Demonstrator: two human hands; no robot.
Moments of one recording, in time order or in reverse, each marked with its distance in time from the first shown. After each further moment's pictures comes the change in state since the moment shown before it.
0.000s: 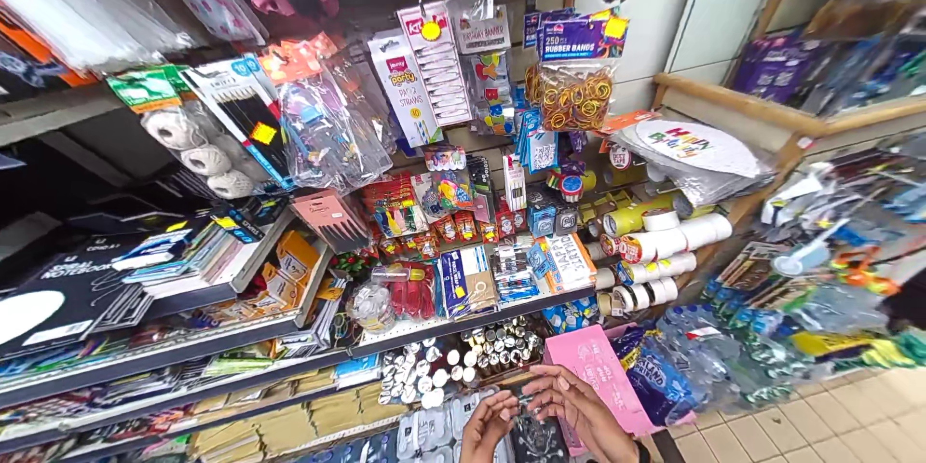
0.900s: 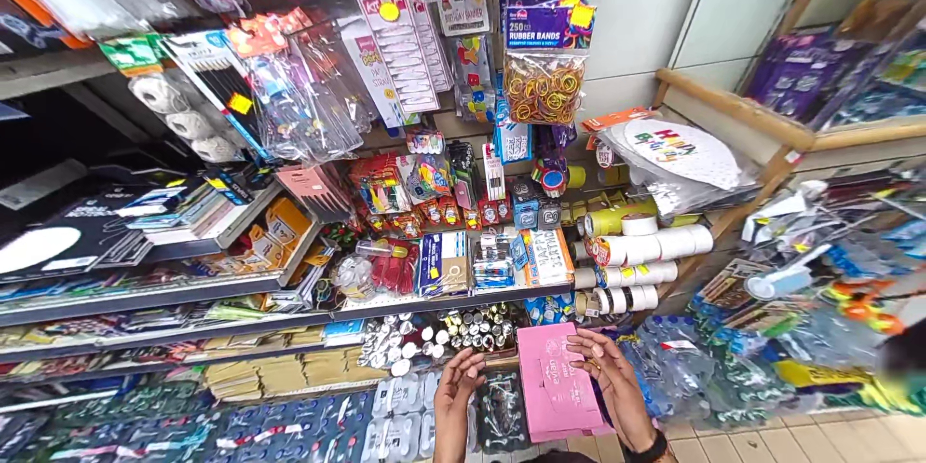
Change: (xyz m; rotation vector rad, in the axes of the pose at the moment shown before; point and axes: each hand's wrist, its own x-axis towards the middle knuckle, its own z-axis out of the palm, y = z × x) left_hand 0.027 -0.023 0.122 -0.035 0.299 0.298; right_hand -0.072 -0.089 -0.146 -0.196 0.386 -0.175
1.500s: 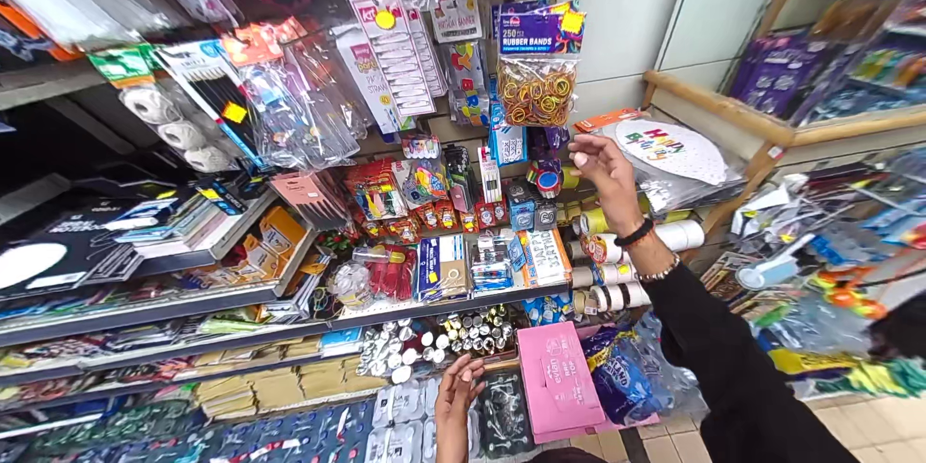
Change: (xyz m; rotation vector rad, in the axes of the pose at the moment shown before) left_hand -0.007 0.004 -0.011 -0.033 0.032 -0.063; right_hand 0.233 -0.210 0.072 -0.422 -0.096 -0.586
